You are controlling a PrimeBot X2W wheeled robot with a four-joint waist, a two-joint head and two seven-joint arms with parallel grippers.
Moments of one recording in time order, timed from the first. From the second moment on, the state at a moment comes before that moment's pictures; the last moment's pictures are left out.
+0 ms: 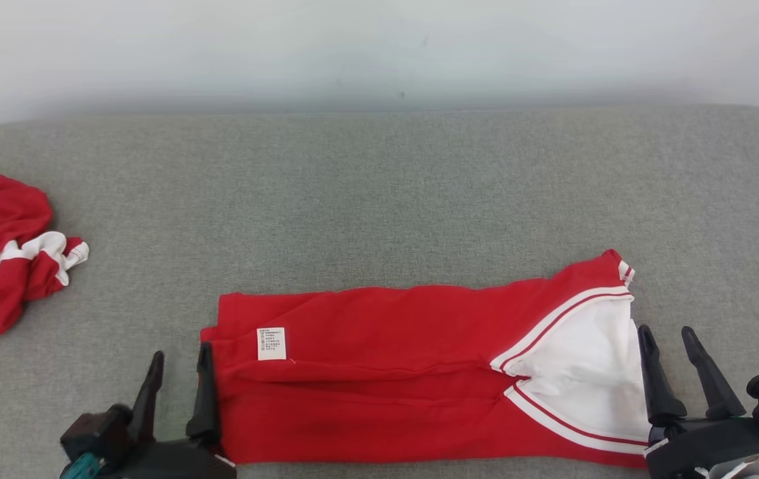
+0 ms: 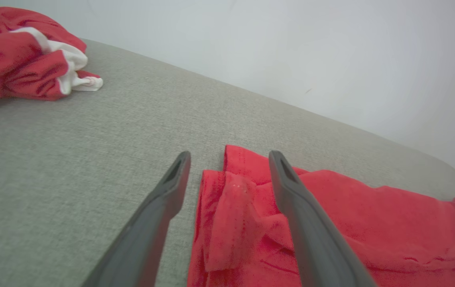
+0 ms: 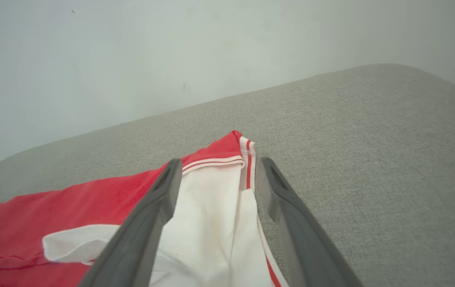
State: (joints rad) left arm -0.17 0.05 -0.03 0.38 -0.41 -0.12 -0.26; right arm -0.08 -0.32 0.11 0.29 0.57 0.13 -0.26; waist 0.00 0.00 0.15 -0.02
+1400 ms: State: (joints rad) left arm 0.02 0.05 0.03 0.28 -0.24 -0.07 -0.26; right arm -0.33 -0.36 0.13 0.85 0.46 0.13 -0.04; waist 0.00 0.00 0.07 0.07
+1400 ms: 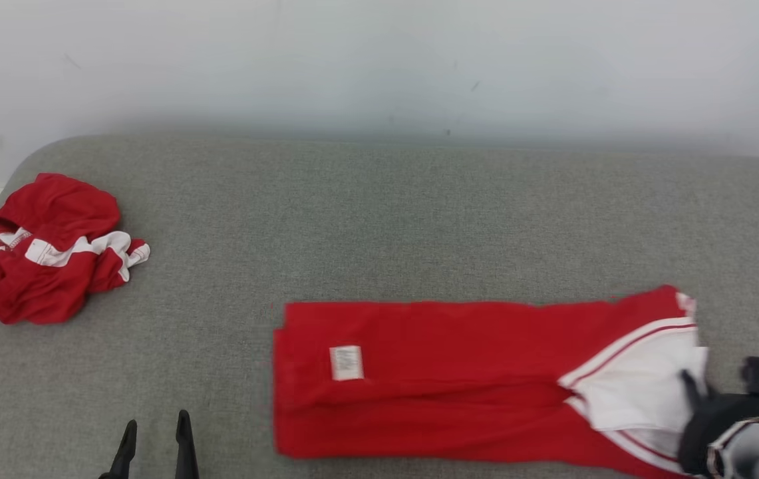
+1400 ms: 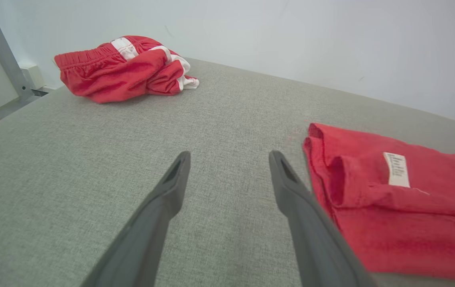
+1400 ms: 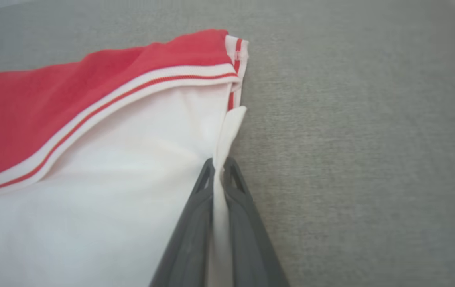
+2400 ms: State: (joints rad) left arm 0.06 0.05 0.06 0.30 -0.25 -0.07 -0.26; right arm -0.21 -0.25 0.18 0.10 0.81 0.13 0.31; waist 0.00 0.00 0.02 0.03
